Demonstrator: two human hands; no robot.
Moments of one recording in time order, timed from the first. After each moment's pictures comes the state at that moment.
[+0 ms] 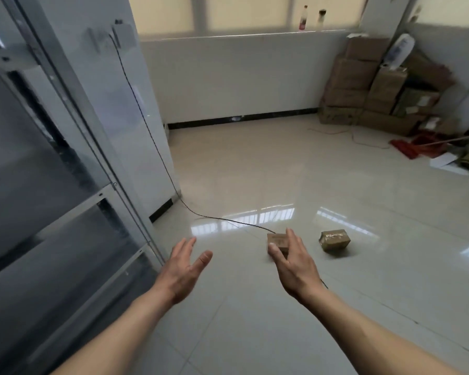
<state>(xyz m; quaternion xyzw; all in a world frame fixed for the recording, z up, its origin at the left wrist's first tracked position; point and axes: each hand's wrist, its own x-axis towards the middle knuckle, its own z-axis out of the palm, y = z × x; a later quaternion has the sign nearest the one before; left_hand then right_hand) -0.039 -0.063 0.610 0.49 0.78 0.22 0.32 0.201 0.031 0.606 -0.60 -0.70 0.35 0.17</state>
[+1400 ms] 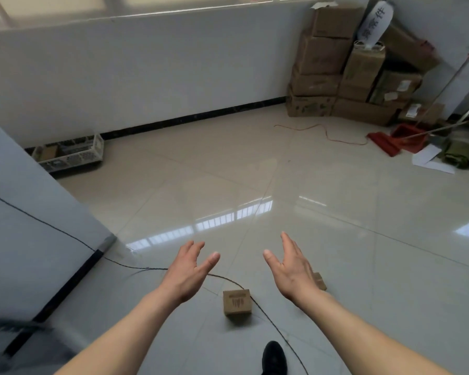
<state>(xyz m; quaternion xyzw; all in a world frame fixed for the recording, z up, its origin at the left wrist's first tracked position) 0.062 0.497 0.555 0.51 0.76 0.15 0.37 0.295 0.550 0.554 -0.64 -0.65 0.39 0.12</state>
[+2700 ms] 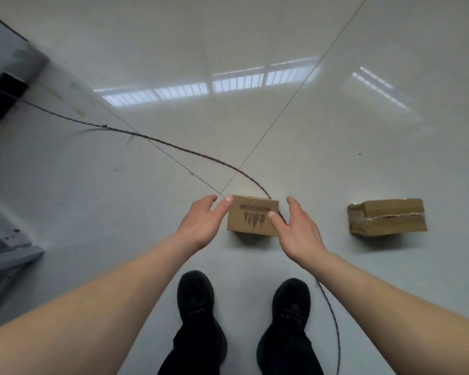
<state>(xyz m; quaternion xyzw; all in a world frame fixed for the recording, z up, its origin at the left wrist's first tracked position) 0.048 0.581 -0.003 0.24 0.80 0.11 0.54 0.239 0.644 -0.001 -0.63 -0.60 0.47 -0.12</state>
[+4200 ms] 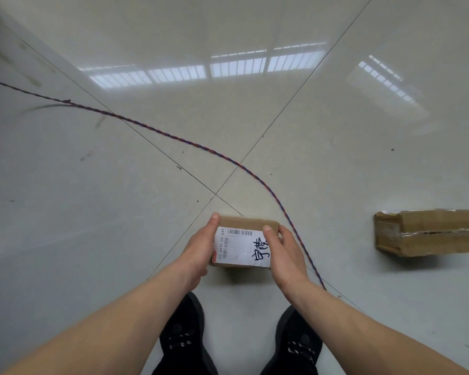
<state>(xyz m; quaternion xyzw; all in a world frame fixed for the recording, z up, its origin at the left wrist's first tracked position) 0.066 0.556 -0.143 -0.07 0.74 0.19 0.64 0.223 0.603 -0.146 -0.72 -0.38 0.58 -0.02</state>
